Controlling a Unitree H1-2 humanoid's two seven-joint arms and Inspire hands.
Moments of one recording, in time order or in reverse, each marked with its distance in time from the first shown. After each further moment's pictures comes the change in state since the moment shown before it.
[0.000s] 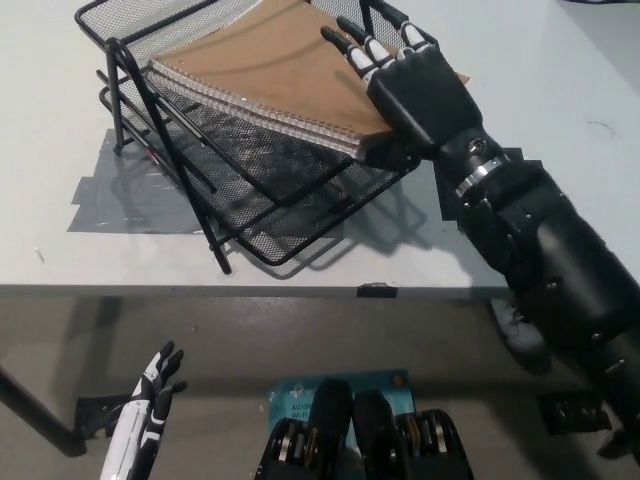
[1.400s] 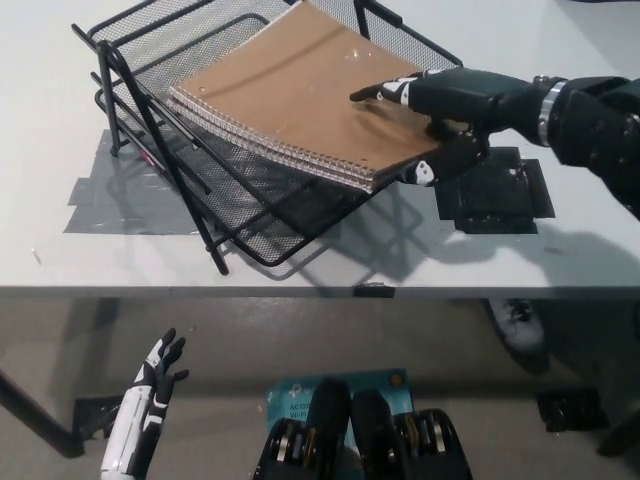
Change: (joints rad) left_arm -0.035 0.001 0.000 0.000 0.000 0.036 0.000; right_arm -0.243 -0.325 0.258 -0.148 0.750 0.214 0.630
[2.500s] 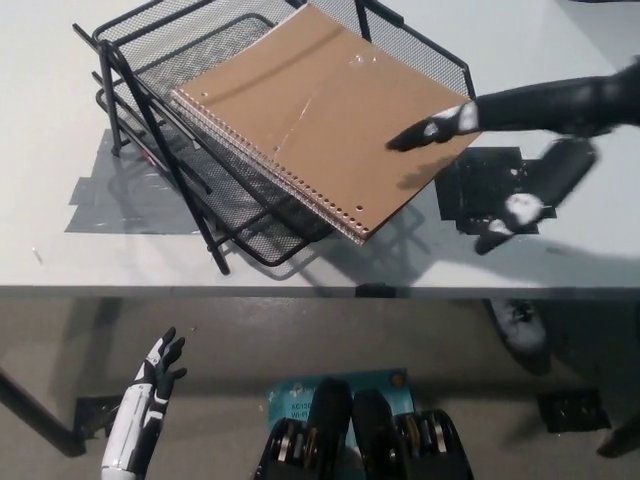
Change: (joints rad) left_arm -0.007 0.001 0.001 0.000 0.000 0.032 -0.001; right_arm -0.077 -0.302 0.012 -0.277 0.608 0.143 0.176
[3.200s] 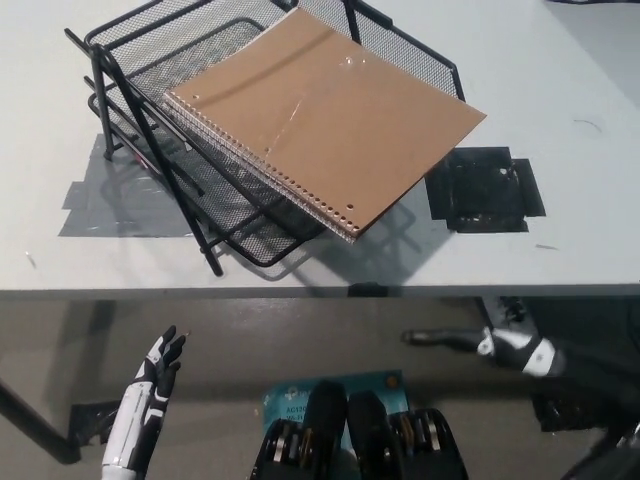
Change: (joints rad) left_arm -0.002 0.000 -0.001 -0.004 0.000 0.005 0.000; right_arm 0.981 0.374 -0.542 -0.640 0.095 -0.024 -0.269
